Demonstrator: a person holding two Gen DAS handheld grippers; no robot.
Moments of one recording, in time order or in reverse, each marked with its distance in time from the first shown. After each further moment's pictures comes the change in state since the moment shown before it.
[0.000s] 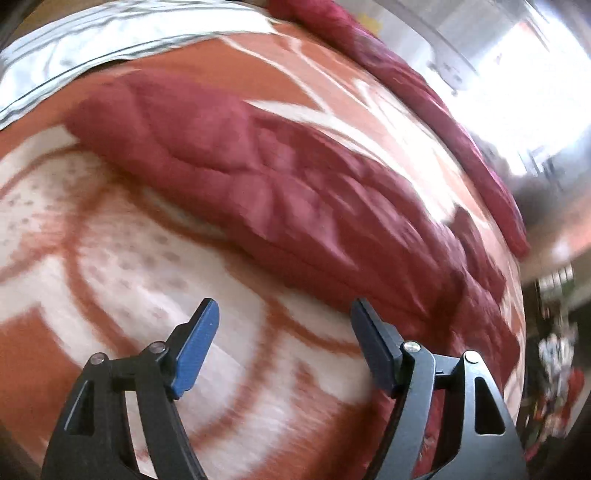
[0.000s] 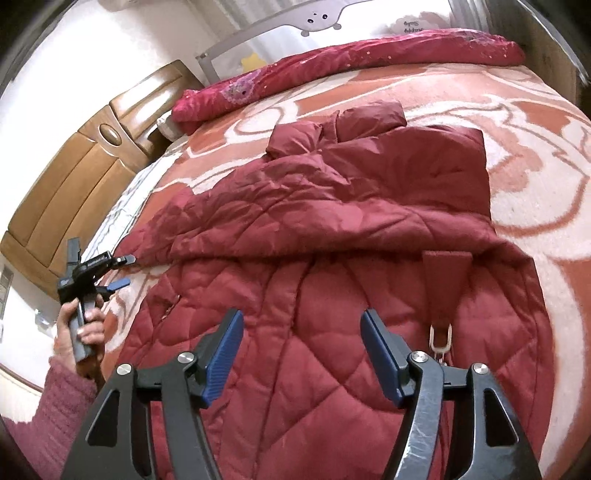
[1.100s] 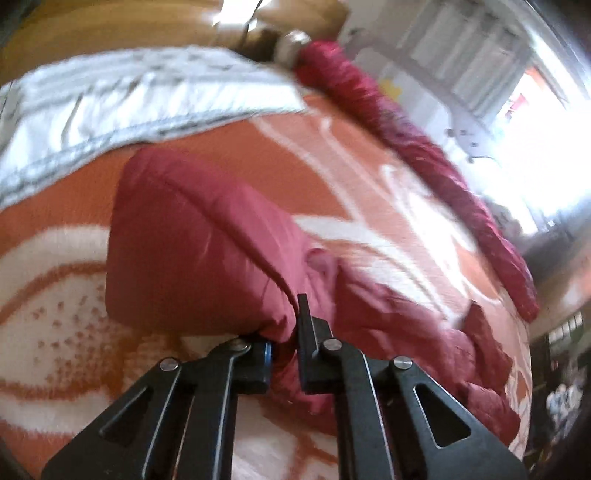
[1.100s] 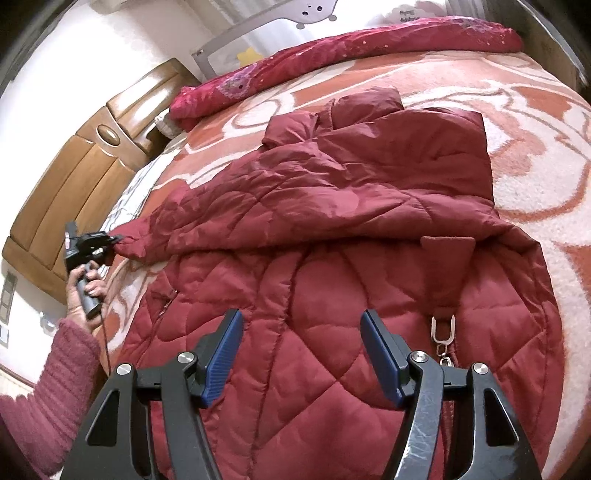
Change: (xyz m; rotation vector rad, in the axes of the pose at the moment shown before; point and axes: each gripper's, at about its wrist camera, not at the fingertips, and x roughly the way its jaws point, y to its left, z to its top) left arm -0.015 -0.003 0.065 -0.015 -0.258 0.031; right arm 0.009 -0.013 -0.003 0.033 0.026 0.022
